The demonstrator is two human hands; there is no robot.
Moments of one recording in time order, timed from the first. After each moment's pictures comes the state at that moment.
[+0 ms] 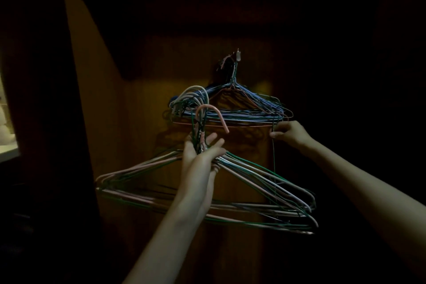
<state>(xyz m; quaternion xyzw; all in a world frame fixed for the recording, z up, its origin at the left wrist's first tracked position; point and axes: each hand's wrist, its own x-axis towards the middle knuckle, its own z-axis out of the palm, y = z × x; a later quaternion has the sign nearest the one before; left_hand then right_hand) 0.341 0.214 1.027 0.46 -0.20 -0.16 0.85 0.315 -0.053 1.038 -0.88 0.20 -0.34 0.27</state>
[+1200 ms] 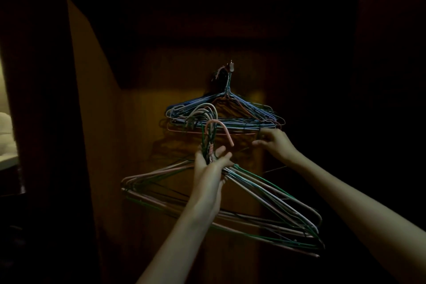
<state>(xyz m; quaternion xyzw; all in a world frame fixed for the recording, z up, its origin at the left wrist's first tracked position) 0.311 0.210 1.013 0.46 -0.25 -0.17 0.83 0.305 -0.015 1.034 -0.90 0.11 -0.36 0.23</state>
